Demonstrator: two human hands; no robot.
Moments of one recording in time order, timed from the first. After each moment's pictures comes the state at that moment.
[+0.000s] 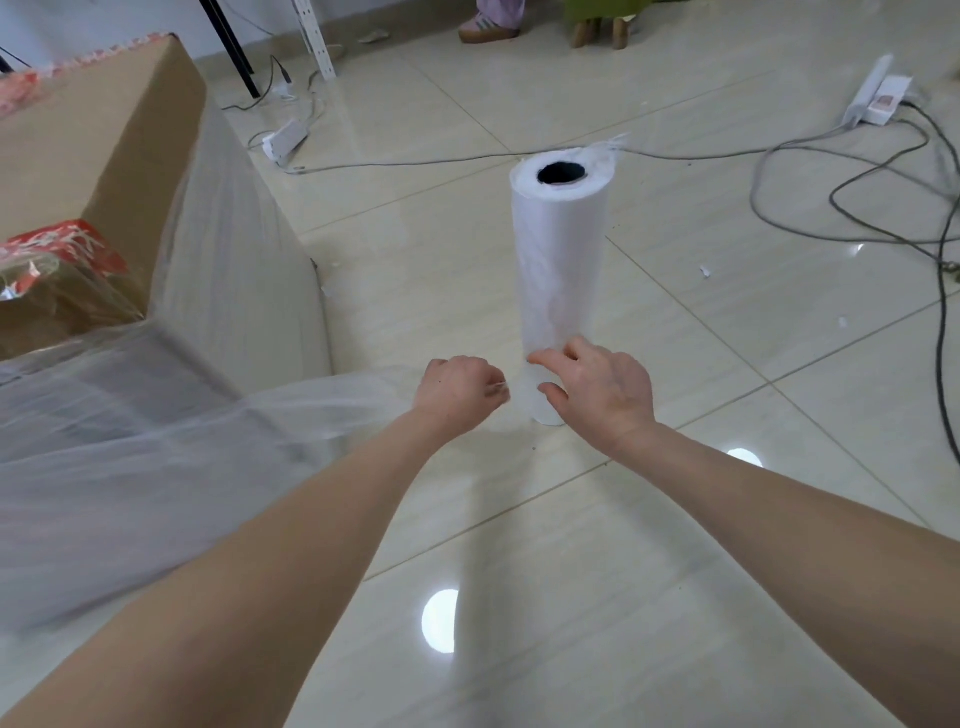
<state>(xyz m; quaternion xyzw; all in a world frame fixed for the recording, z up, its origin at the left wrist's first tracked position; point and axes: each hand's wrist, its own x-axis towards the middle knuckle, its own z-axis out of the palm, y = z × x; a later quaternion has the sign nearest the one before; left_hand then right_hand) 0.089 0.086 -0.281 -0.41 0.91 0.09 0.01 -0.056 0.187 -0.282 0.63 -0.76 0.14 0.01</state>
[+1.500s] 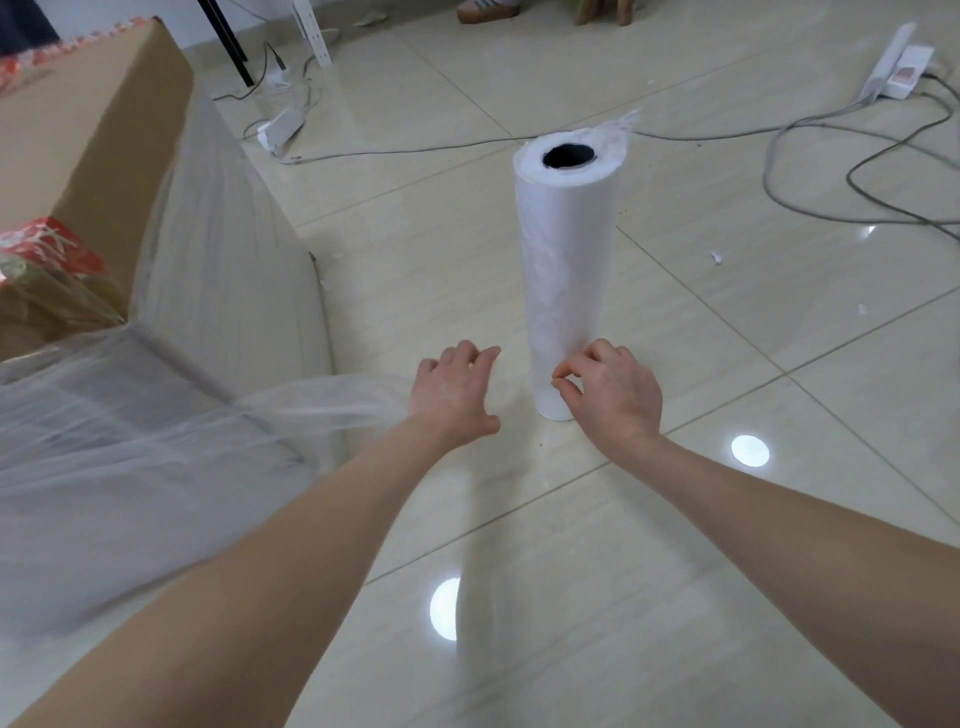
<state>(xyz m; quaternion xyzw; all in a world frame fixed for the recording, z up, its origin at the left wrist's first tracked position) 0.101 0.076 -0.304 -0.41 0.91 0.02 0.07 -0.055 0.181 -0.309 0.53 -0.83 0.19 -0.04</state>
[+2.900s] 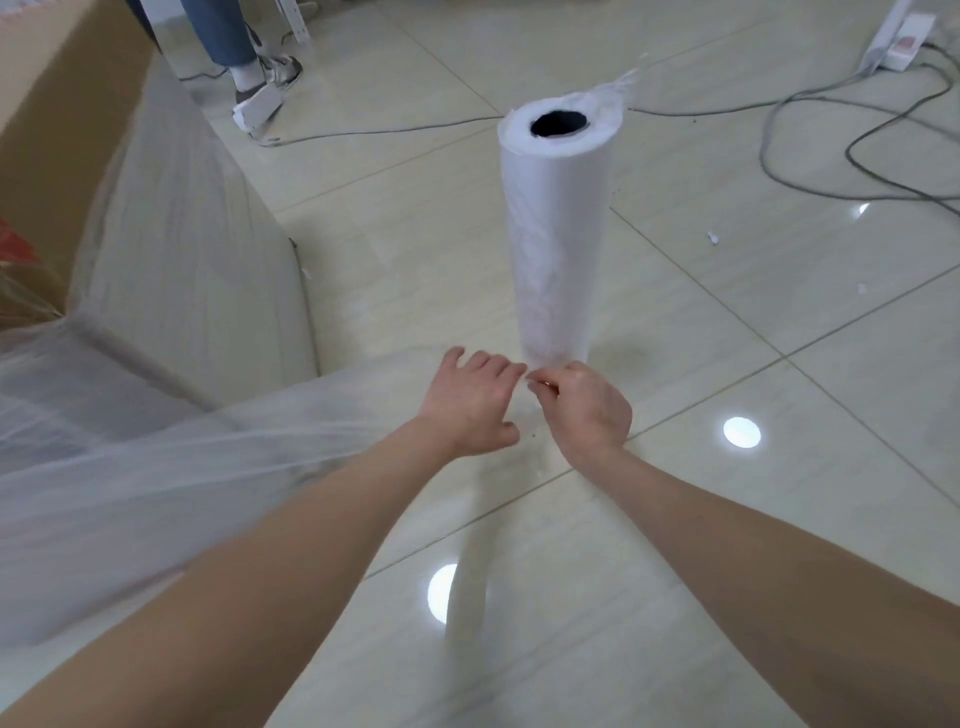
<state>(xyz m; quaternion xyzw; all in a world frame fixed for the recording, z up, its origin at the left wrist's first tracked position) 0.084 0.093 -0.315 -0.28 0.95 -0.05 0.09 -0.031 0.169 -0.346 0.44 -0.86 0.23 -0.10</state>
